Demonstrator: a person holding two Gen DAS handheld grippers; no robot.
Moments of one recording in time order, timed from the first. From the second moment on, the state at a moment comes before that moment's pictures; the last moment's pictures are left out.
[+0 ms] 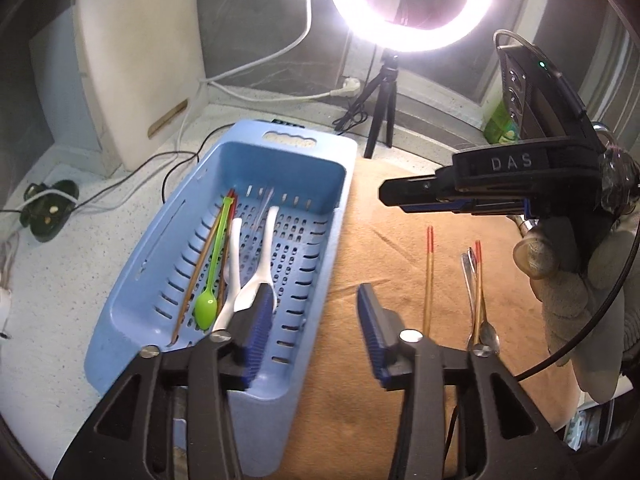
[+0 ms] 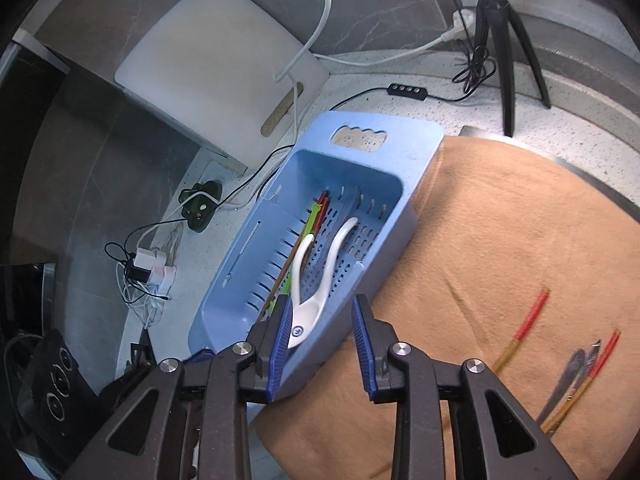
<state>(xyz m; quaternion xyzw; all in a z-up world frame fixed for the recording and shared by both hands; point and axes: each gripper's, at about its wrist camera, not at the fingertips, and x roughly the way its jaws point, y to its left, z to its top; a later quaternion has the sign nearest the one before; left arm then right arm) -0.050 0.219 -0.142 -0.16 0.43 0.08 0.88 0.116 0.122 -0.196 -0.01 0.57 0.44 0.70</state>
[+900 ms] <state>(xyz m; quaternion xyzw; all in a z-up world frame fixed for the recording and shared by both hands) 0.011 0.119 -0.183 -0.10 0.50 -0.04 0.86 0.137 -0.072 -0.208 0.03 0.56 0.35 0.75</state>
